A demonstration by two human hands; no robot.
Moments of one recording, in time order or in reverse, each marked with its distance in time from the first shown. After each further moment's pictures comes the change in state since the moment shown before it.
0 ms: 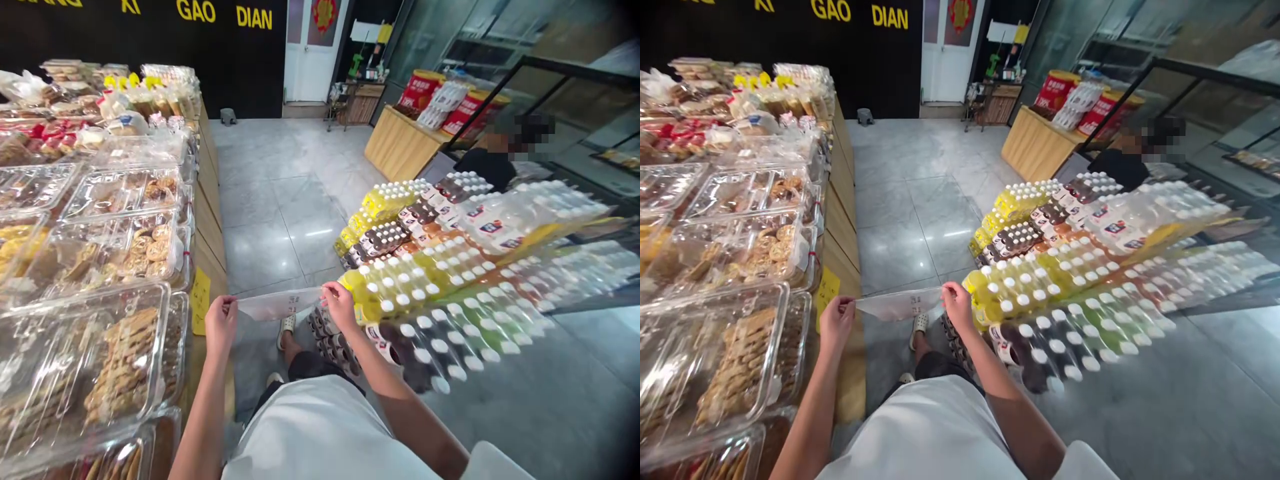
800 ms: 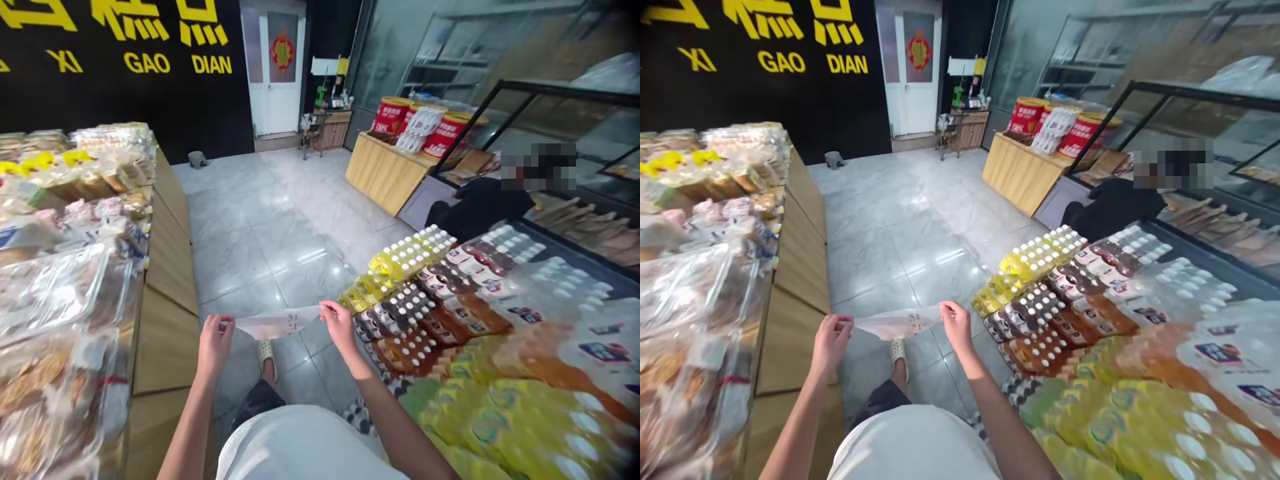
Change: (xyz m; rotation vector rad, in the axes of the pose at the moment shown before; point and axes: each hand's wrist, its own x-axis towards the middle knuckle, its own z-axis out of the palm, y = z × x) left_hand 0.548 0.127 0.246 0.028 -0.198 0.245; right_hand 0.552 0.000 0.066 0.037 0.166 -0.018
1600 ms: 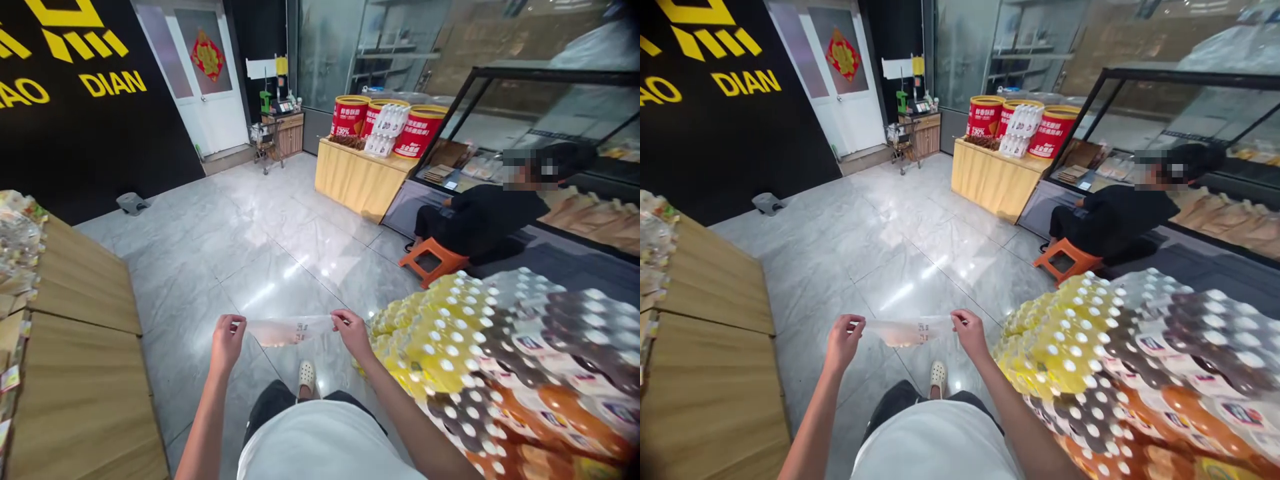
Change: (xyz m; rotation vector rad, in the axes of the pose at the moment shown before) left_hand 0.624 0.102 0.305 -0.033 -0.260 0.102; right_hand 0.581 0.049 -0.003 -0.031 0.219 0.073
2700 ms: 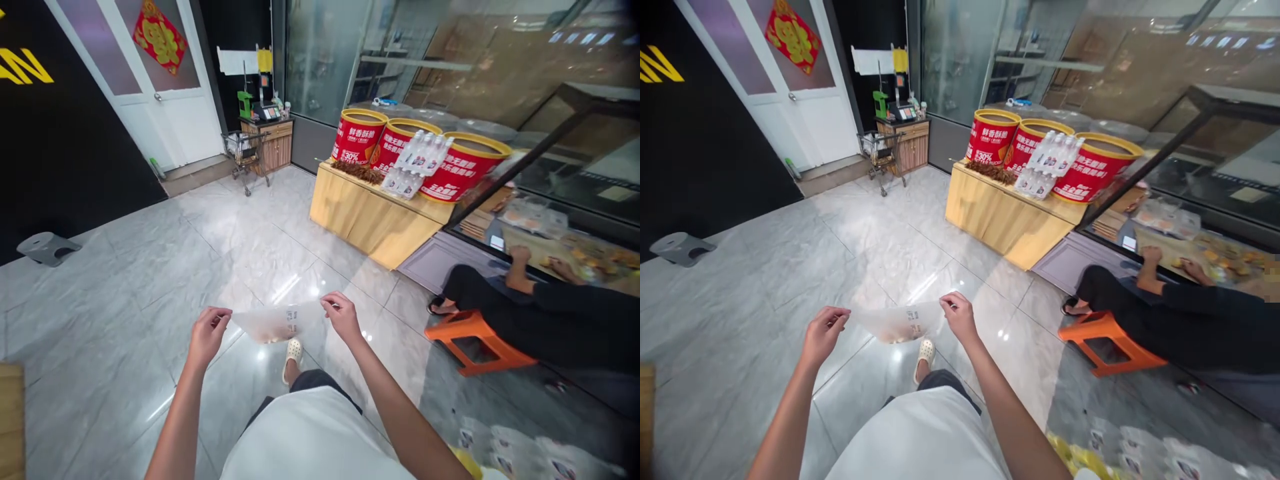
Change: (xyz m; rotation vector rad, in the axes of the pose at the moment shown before) left_hand 0.851 0.039 0.190 -0.068 -0.148 0.130; right_hand 0.843 -0.009 0.178 -0.061 0.002 -0.150
